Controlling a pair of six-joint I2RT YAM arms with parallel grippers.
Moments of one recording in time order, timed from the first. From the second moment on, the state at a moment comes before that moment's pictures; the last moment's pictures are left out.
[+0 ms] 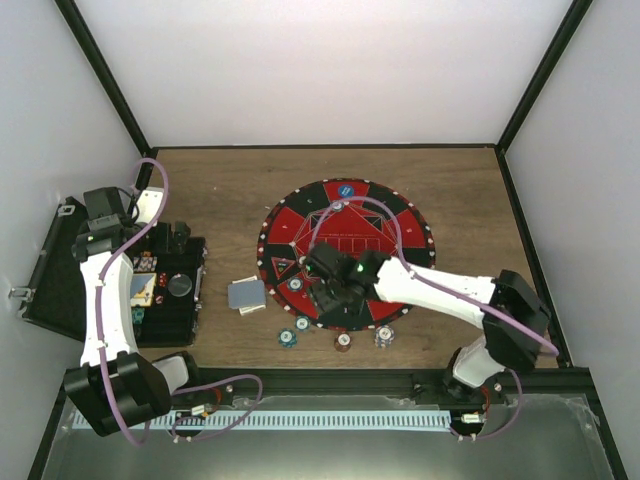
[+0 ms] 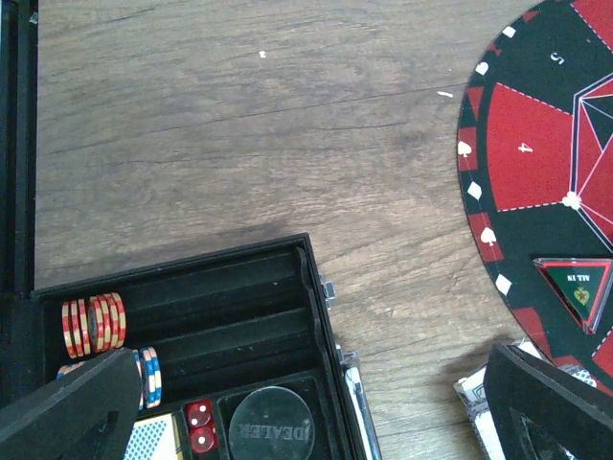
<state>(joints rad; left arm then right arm) 0.33 1.14 1.09 -0.86 0.37 0.39 1.02 1.56 1.16 -0.72 0.13 0.43</state>
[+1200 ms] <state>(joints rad) 0.33 1.13 1.09 -0.86 0.36 0.39 1.26 1.46 0.85 -0.74 0.09 0.72</state>
